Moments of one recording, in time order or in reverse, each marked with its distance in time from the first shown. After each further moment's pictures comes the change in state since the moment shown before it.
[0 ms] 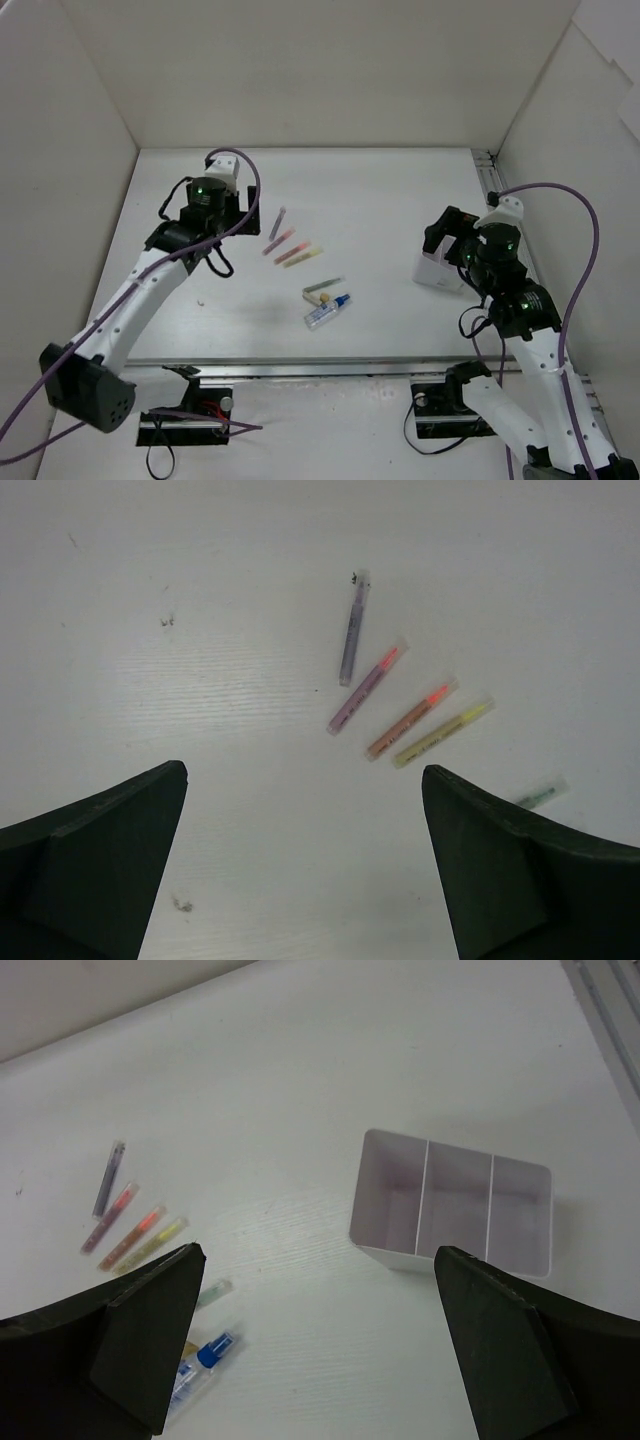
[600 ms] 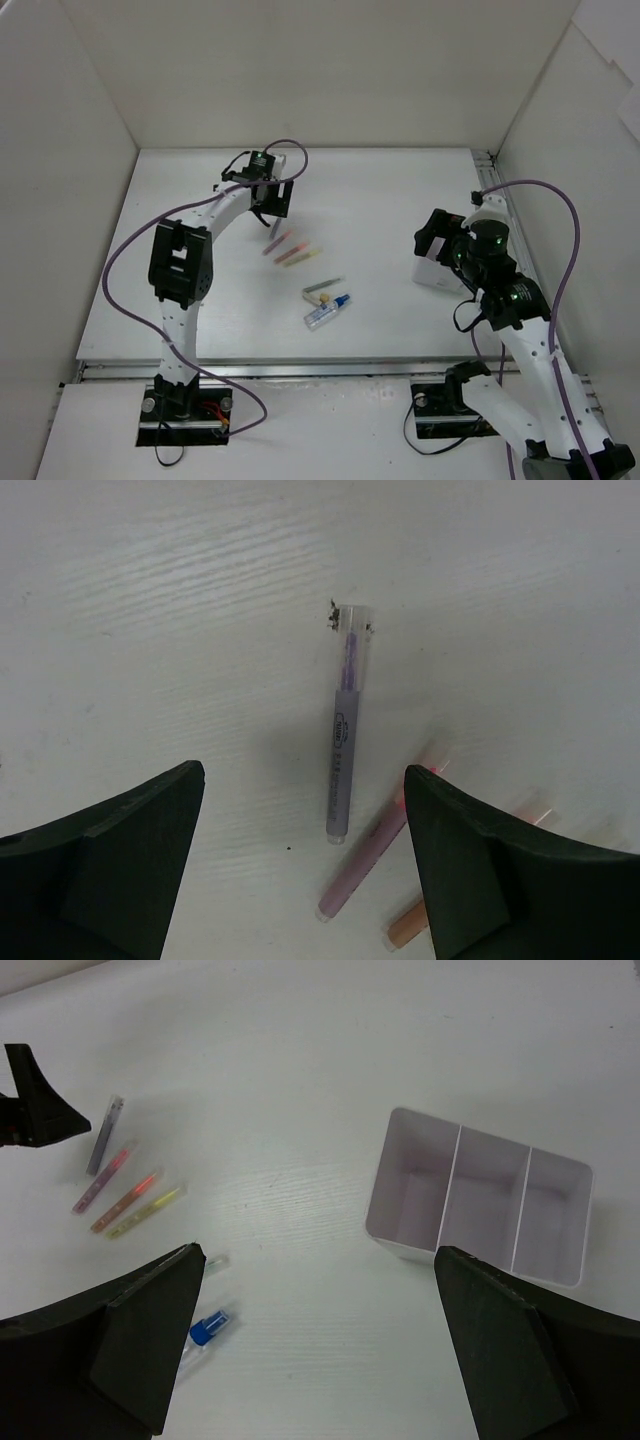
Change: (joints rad) left arm 0.074 0.923 0.578 -0.028 0.185 0.117; right arm 0.001 0.051 -0.045 0.047 -0.094 -0.043
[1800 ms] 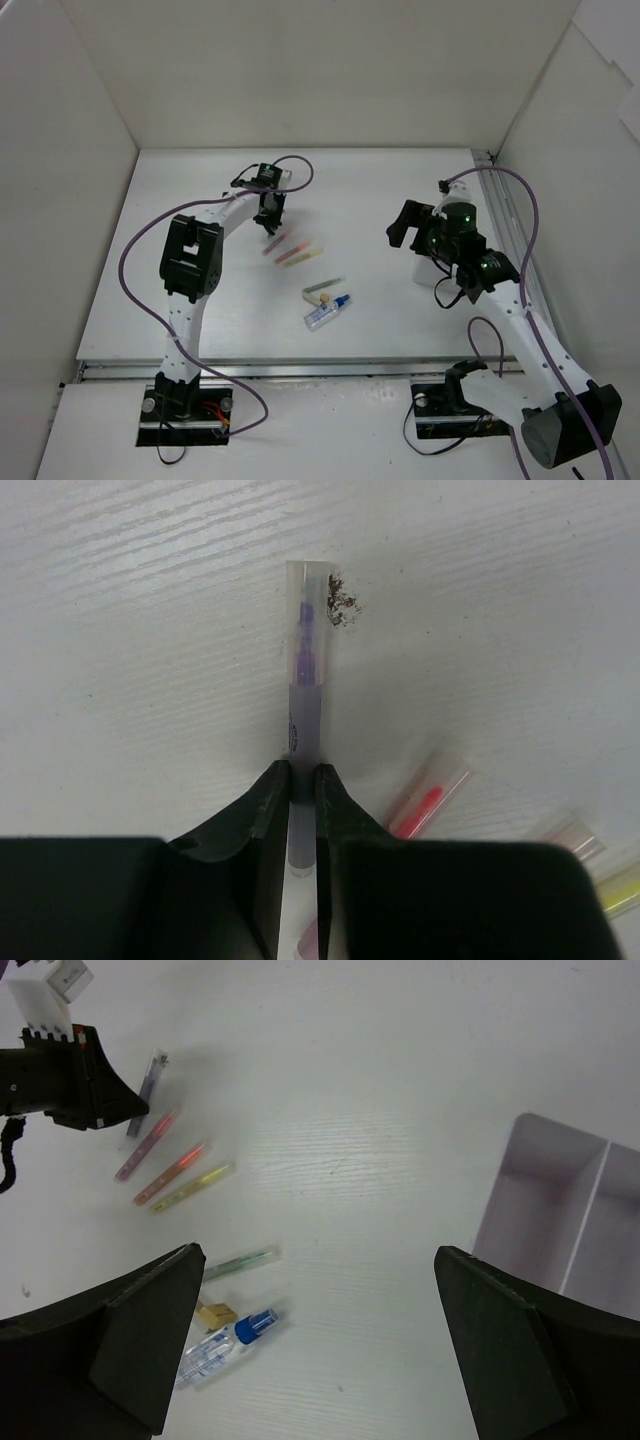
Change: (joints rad) left arm -0.014 0.120 -0.005 -0.008 0.021 -0.003; right arm 0.056 0.210 -0.007 0.138 -0.107 0.058
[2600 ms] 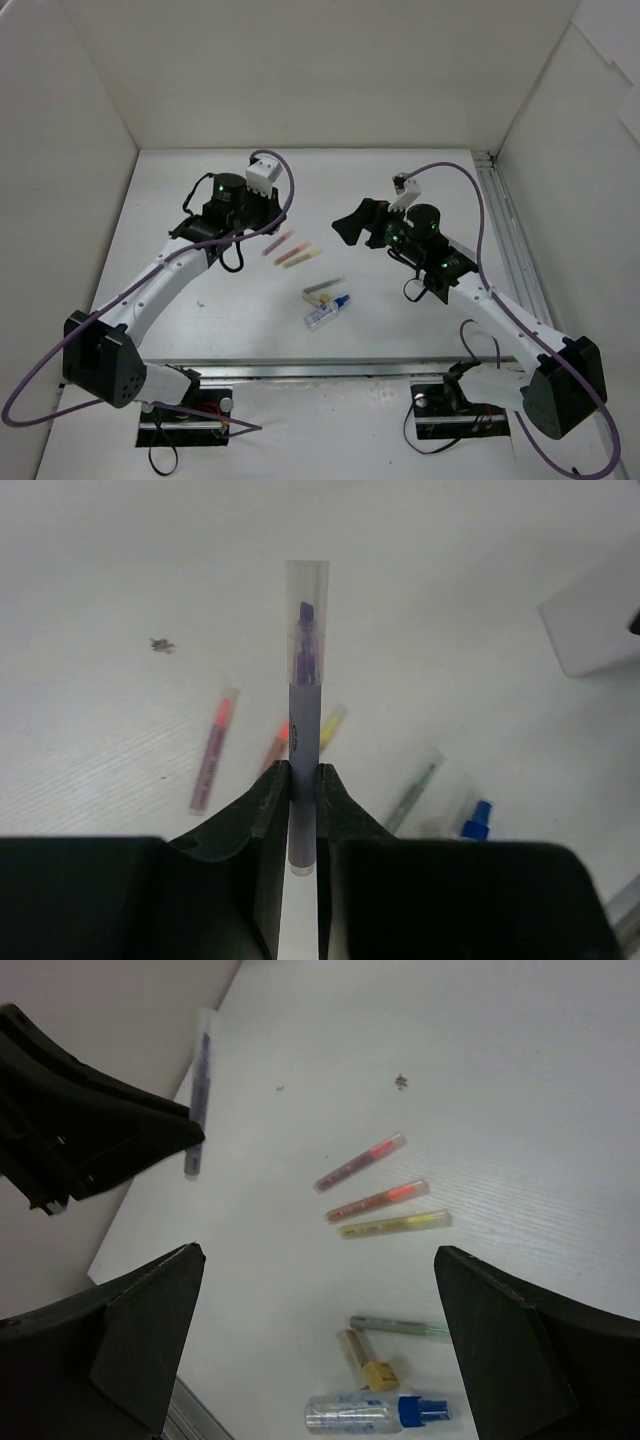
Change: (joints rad) left arm -0.072 -0.818 -0.537 0.277 0.209 0.014; right arm 0.206 0.158 -0.077 0.506 -0.191 0.116
